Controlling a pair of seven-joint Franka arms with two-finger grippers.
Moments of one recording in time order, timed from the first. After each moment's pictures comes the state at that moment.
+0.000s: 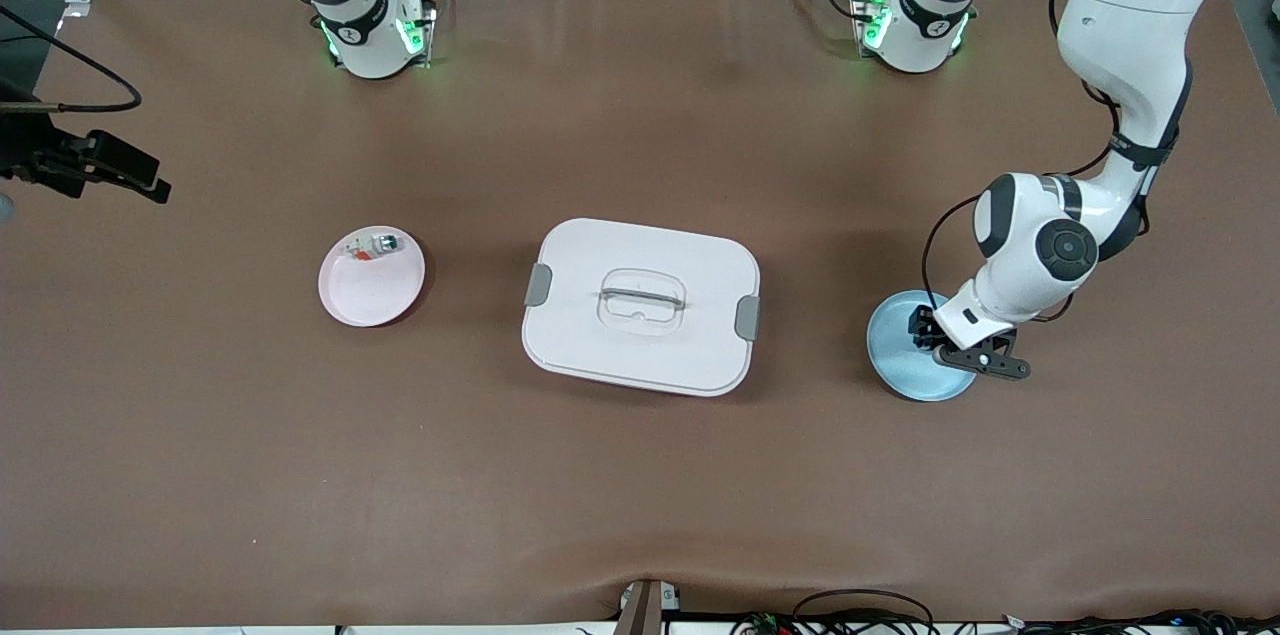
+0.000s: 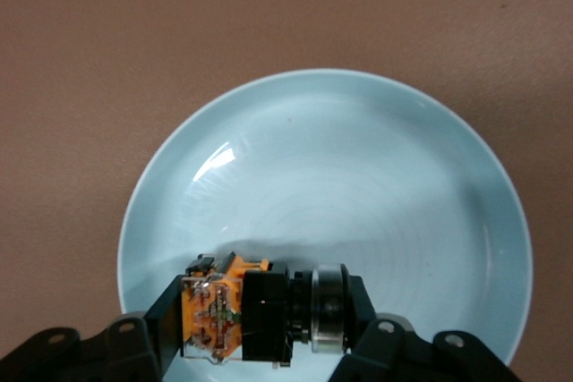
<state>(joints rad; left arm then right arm) 0.03 0.50 -0.12 -2.04 0.10 2.61 0.09 -0.03 0.06 0.03 -1.45 0.04 1.48 0.09</state>
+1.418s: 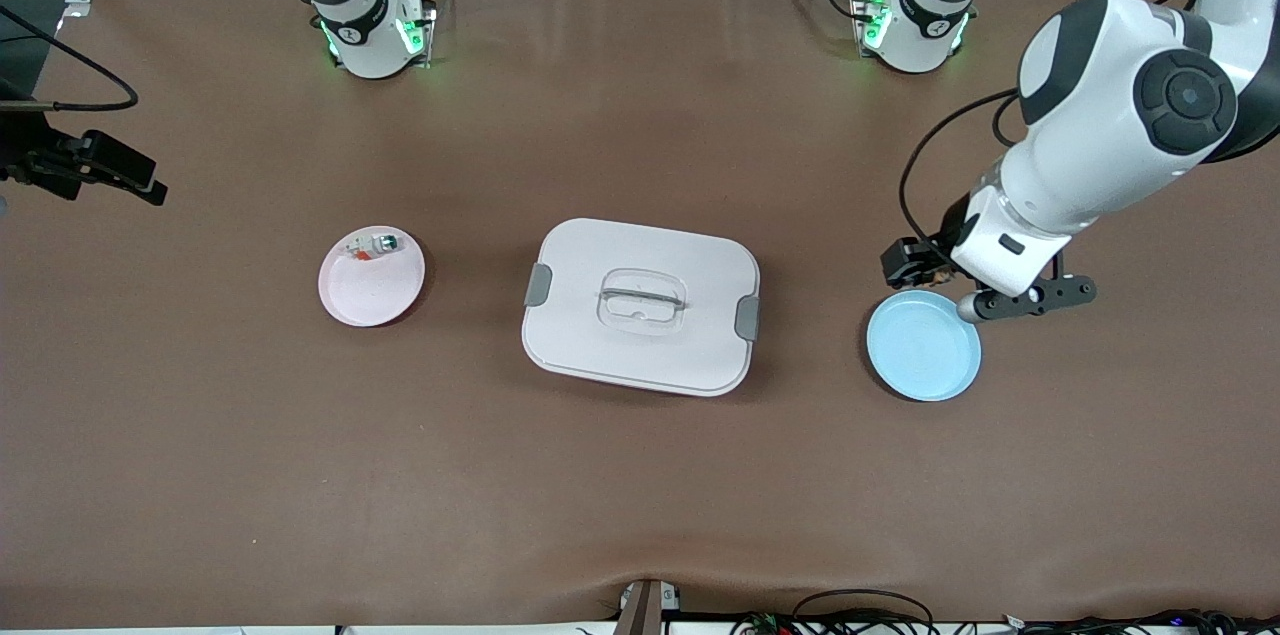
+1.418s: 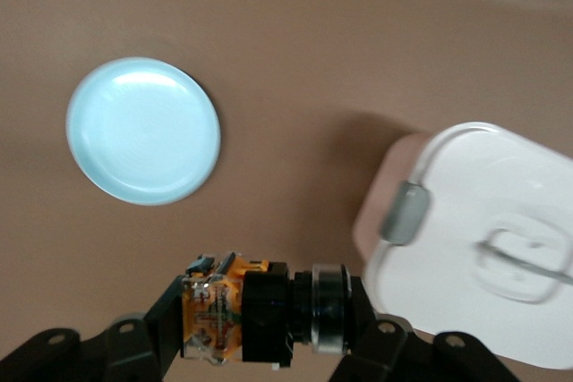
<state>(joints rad) 0.02 0.23 -0.38 -1.58 -0.10 1.84 -0.59 -0.03 0.06 0.03 -1.44 0.04 1.49 0.09</state>
